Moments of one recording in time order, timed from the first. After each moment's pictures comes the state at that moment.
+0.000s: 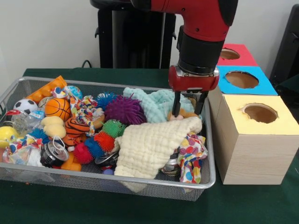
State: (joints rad) arm -0.09 -0.53 -0.02 1.58 -0.16 0.45 1.58
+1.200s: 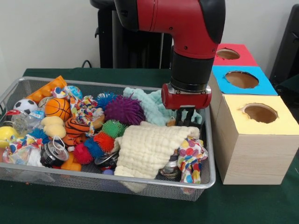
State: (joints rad) arm -0.11 -0.46 -0.02 1.56 -0.14 0.31 1.58
